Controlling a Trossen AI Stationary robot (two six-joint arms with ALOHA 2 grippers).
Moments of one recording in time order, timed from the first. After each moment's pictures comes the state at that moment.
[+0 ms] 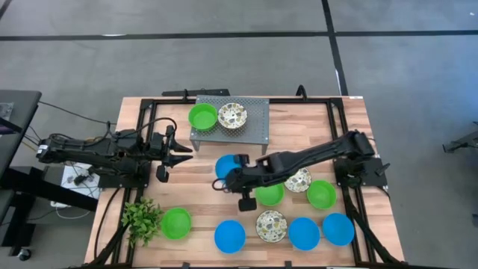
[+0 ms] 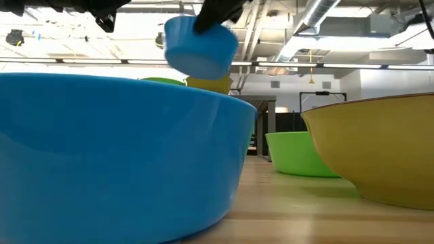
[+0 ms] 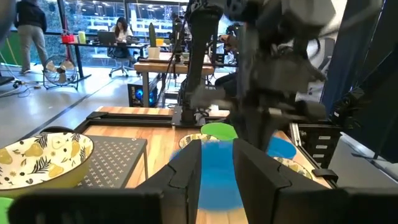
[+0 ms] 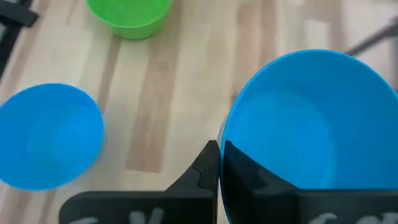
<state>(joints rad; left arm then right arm) -0.08 0.69 0.44 0.09 -0.02 0.00 0.27 1.92 1.76 -0.80 0.19 -0.01</state>
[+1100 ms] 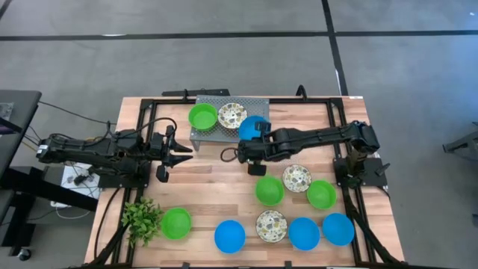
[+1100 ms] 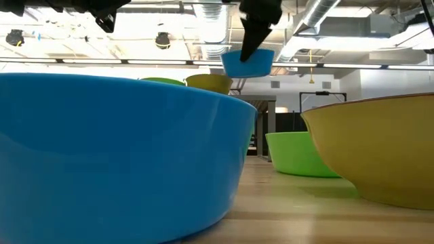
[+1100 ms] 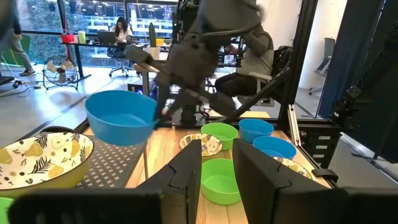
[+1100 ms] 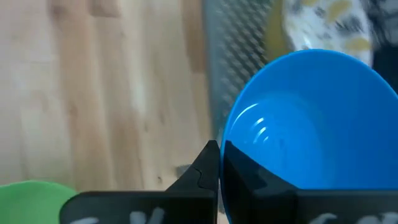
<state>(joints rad) -0.08 0.69 0.44 0.09 -0.02 0.00 0.10 1.85 1.76 -1.15 0.50 0.05</state>
